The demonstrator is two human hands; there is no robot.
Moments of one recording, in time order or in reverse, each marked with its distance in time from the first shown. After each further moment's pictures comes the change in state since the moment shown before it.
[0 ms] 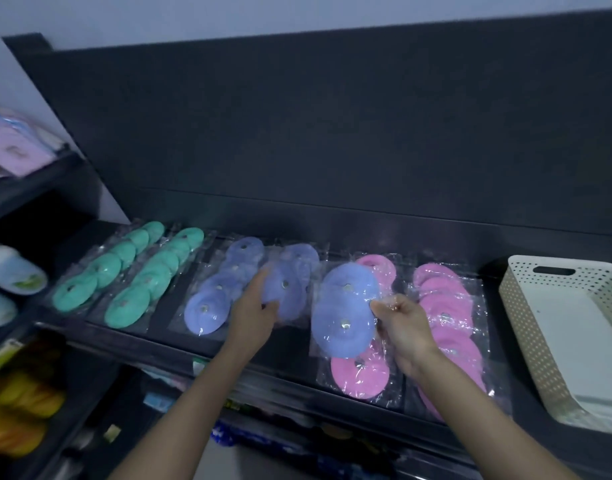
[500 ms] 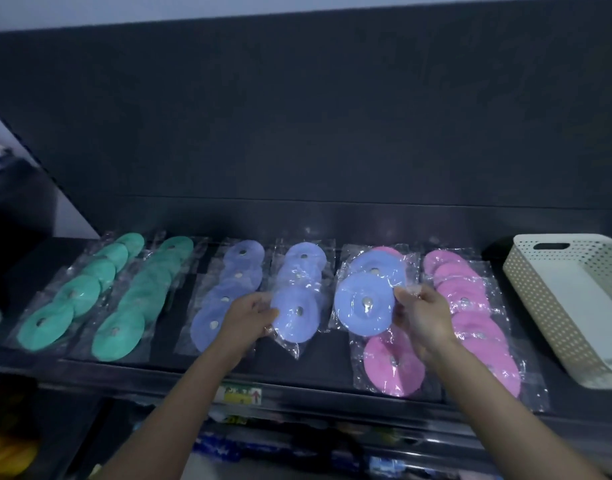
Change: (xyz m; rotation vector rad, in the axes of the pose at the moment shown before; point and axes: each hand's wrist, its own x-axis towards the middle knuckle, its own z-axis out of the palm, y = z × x) left_hand 0.043 -0.043 -0.043 -0.334 -0.316 -0.252; right_hand 0.000 0.003 0.040 0.171 0.252 -0.032
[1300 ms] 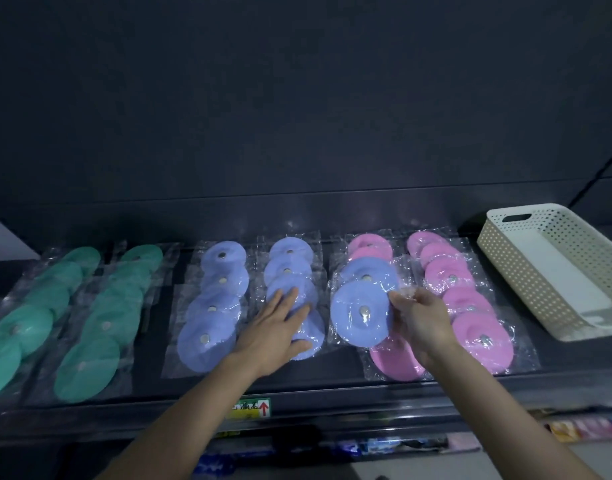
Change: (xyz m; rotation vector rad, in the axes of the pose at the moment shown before) left_hand 0.038 -0.039 0.008 1.333 -0.451 0.520; right_hand -0.022 0.023 0.009 -0.056 0.120 -0.014
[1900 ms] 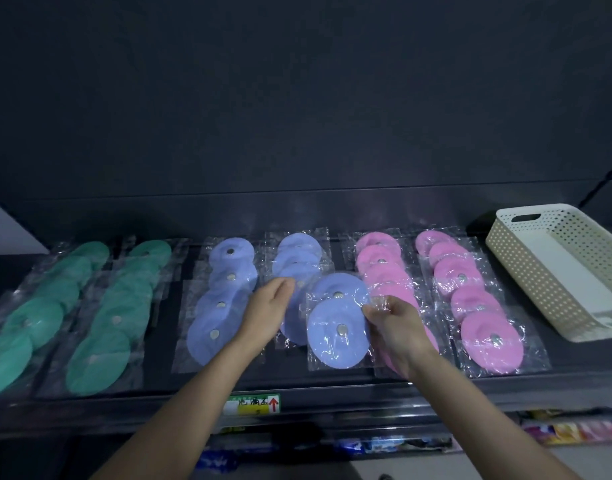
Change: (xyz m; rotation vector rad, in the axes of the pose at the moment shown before) left_hand 0.003 -0.005 -0.023 -1.130 0.437 -0.281; right_hand -0.018 0.026 0.037 -0.069 -0.137 0.140
